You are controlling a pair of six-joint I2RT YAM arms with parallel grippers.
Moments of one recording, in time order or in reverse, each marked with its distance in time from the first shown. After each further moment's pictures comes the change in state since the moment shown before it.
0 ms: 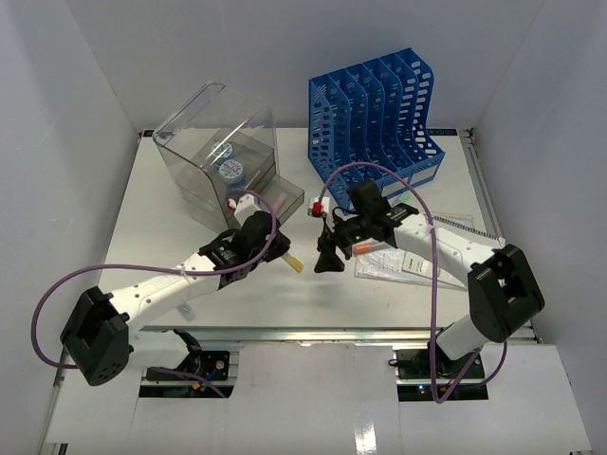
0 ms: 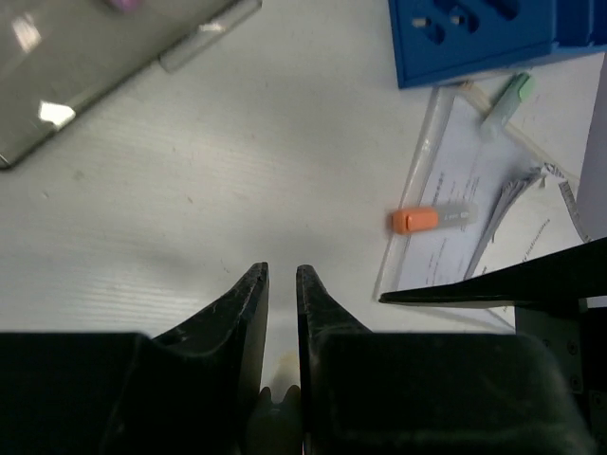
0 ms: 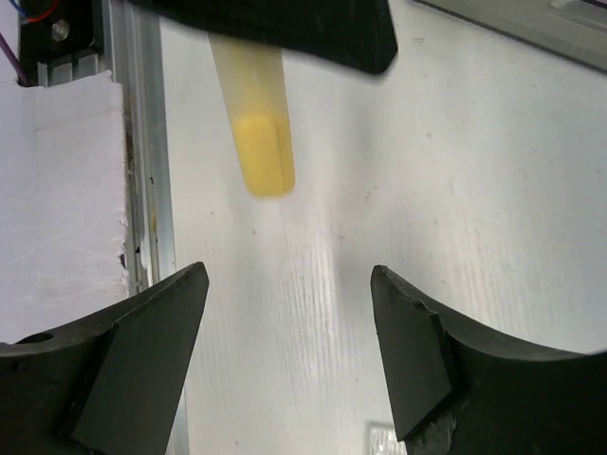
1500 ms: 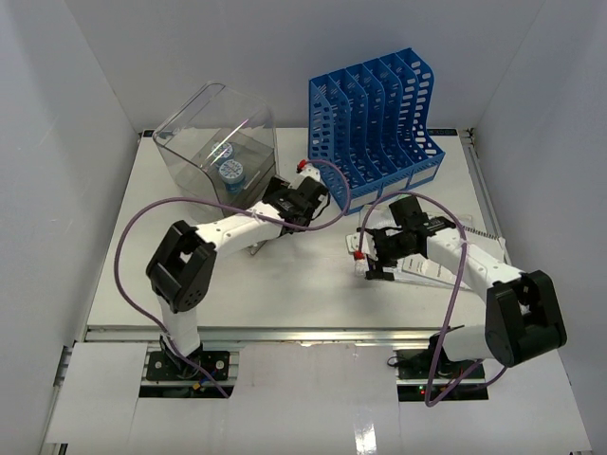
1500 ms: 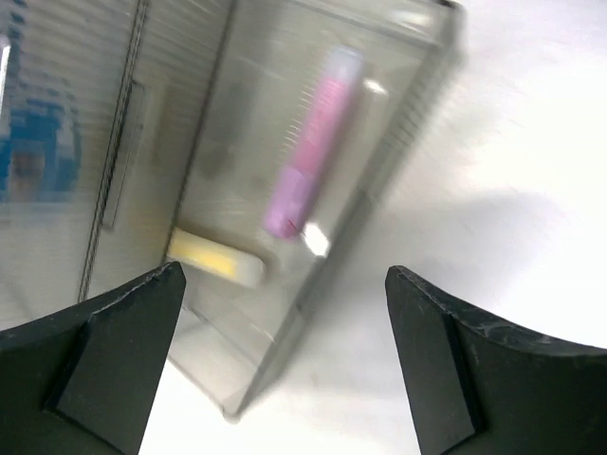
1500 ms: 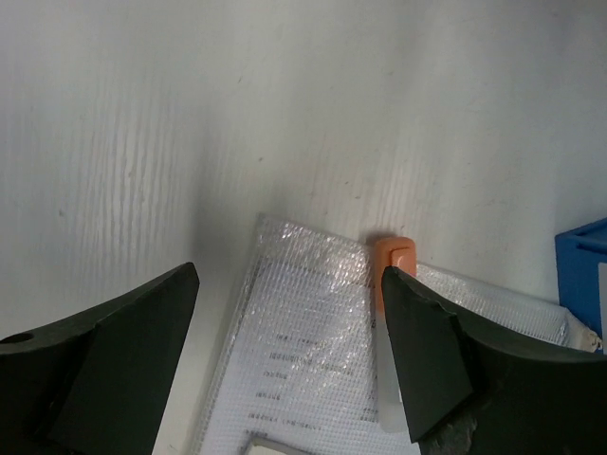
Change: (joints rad) left arm 0.018 0.629 0.598 -0.240 -0.429 0.915; right arm -0.263 -0.188 -0.226 -0.213 0.109 -0.867
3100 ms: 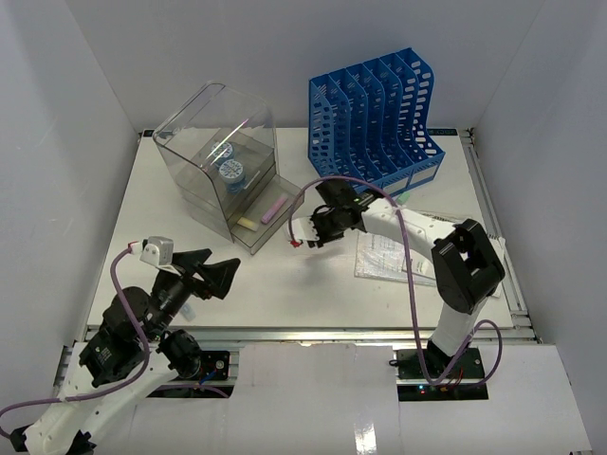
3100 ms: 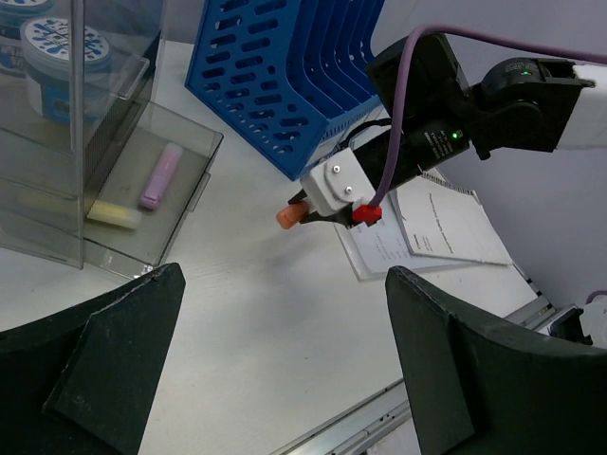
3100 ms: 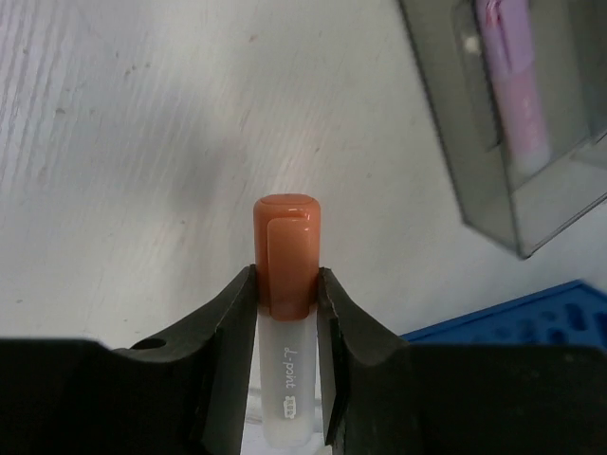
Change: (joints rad) left arm -0.017 -1.718 -0.763 0.008 0.492 -0.261; right arm 0.306 0.425 0.469 0.020 0.352 0.003
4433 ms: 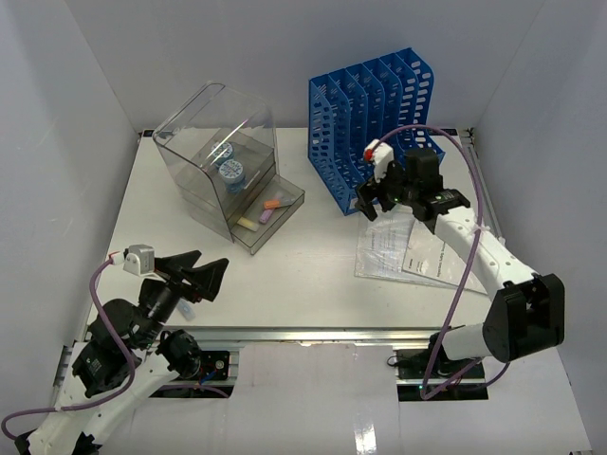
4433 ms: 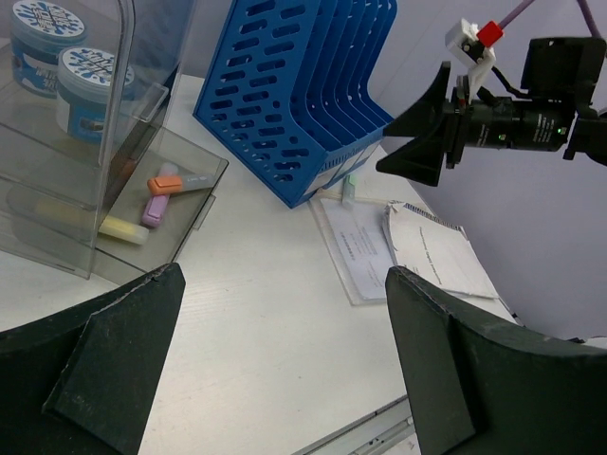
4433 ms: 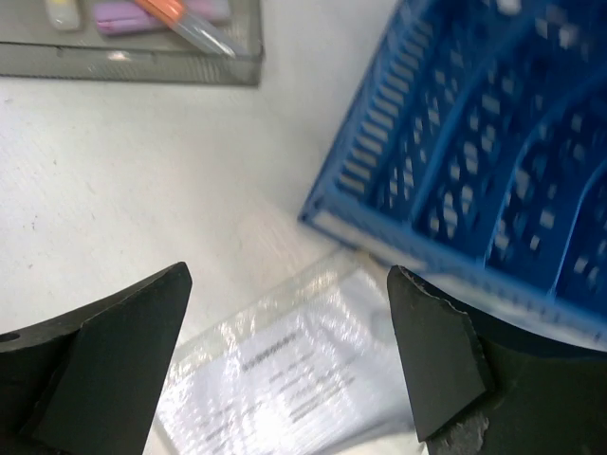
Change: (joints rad) left arm 0.000 -0.103 -0.002 -0.018 -0.053 -0.025; right arm -0.320 -0.387 -0.167 0.302 -0.031 0.888
